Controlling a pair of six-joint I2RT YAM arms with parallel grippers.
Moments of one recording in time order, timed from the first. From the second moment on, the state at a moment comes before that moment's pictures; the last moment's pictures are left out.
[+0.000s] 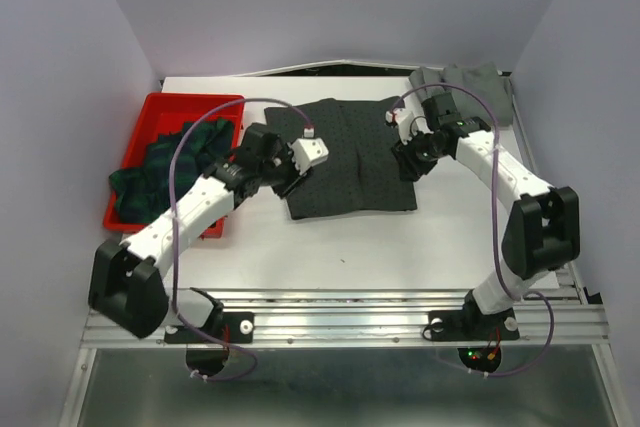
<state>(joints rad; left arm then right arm) -0.54 1.24 0.95 -0.46 0.34 0.52 0.26 1.58 1.30 -0.79 -0.35 -0.51</state>
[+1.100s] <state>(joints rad) -0.87 1.81 1.13 -0.42 0.21 0.55 0.25 2.11 1.61 -0.54 0.00 -0.27</state>
